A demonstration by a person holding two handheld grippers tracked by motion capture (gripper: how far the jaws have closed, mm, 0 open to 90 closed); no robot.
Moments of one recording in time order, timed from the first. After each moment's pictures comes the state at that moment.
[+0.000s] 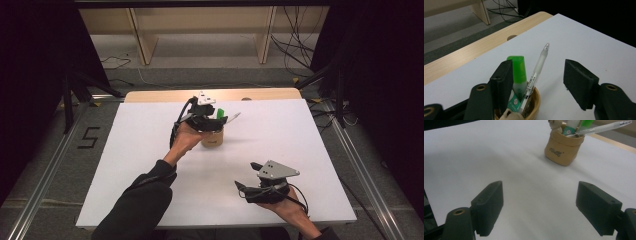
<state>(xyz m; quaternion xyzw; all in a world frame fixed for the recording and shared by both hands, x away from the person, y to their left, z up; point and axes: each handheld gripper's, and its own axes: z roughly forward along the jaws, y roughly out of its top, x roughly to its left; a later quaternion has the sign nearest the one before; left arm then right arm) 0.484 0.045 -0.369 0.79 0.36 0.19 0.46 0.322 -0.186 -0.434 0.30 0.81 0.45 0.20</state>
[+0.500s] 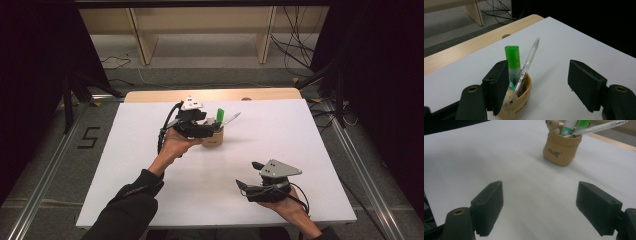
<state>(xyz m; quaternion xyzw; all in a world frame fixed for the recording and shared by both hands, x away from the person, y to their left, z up) 0.455 0.076 -0.362 0.78 0.36 0.17 0.48 0.324 -0.190 -0.434 0.31 0.81 0.46 0.20</state>
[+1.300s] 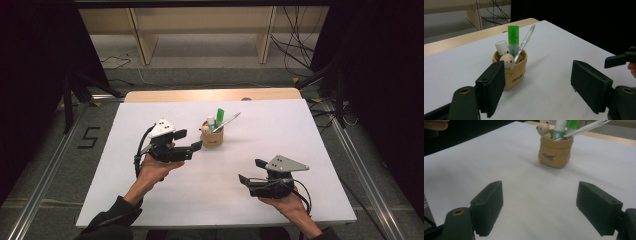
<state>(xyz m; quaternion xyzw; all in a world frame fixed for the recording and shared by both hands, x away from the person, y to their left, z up) 0.390 0.132 -0.385 0.75 0.37 0.16 0.53 0.331 -0.200 -0.432 0.36 0.78 0.49 0.17</state>
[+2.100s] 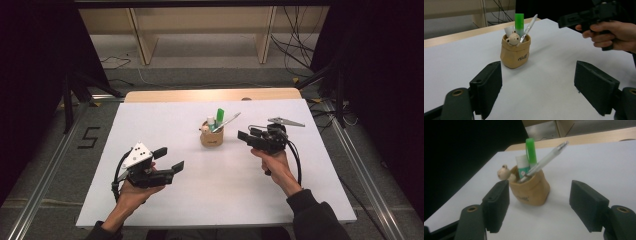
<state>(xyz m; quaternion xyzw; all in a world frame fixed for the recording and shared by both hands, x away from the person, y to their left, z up) 0.337 0.176 -0.407 0.73 0.37 0.18 0.54 0.451 -0.201 -0.424 0.48 0.68 0.54 0.08</state>
